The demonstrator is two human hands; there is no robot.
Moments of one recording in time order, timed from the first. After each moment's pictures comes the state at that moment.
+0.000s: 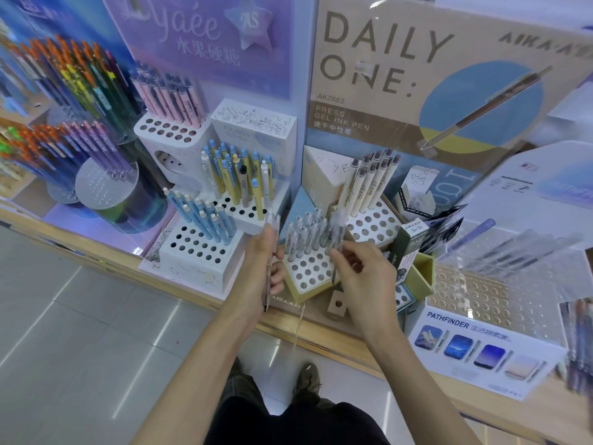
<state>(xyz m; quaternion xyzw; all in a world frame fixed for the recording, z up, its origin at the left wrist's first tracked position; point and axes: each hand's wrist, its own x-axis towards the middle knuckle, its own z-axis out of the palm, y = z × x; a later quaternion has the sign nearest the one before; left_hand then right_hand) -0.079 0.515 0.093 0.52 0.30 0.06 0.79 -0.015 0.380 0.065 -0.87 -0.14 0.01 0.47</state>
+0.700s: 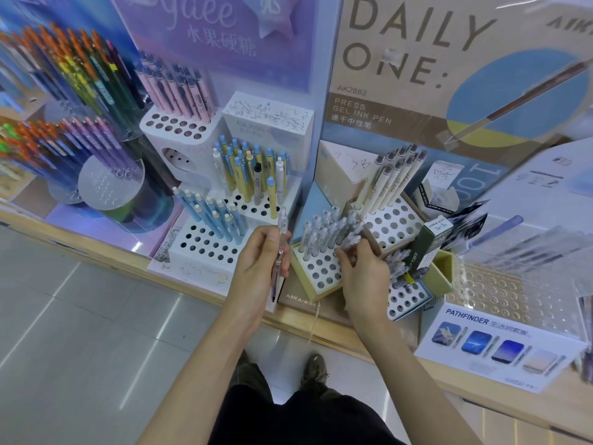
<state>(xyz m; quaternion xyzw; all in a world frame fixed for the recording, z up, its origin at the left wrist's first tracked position) -0.086 0.541 0.078 0.58 0.23 0.14 0.77 -0.011 0.413 0.024 -0.93 -0.09 -0.03 0.35</state>
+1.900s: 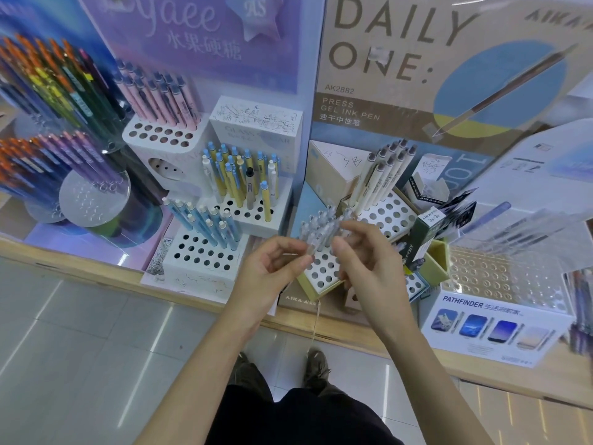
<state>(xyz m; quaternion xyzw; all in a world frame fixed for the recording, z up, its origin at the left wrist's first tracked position) -0.084 0.551 0.075 0.61 0.18 0.04 0.77 -0.035 0.406 0.095 -0.78 -0.10 0.09 0.61</state>
